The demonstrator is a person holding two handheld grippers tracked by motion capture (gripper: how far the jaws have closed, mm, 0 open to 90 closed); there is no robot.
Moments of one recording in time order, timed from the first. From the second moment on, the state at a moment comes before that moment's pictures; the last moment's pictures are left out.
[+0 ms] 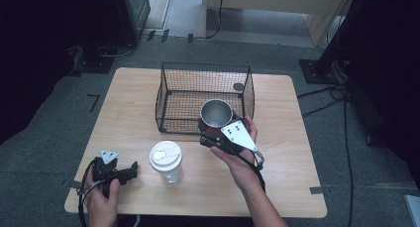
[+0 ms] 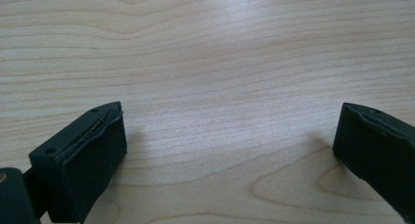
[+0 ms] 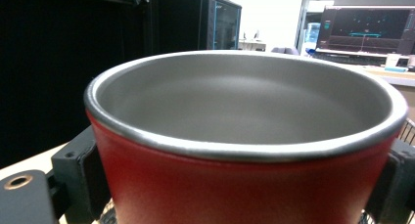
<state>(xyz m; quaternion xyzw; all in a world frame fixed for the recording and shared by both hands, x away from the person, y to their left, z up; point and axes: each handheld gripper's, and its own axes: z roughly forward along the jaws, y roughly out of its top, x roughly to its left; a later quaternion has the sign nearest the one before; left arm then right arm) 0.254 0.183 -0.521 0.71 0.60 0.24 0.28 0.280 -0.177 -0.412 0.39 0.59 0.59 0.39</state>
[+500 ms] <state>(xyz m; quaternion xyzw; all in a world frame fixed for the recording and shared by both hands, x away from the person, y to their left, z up) 0.254 0.183 -0.521 0.71 0.60 0.24 0.28 0.335 -0.192 -0.389 0.43 0.56 0.58 0.40</state>
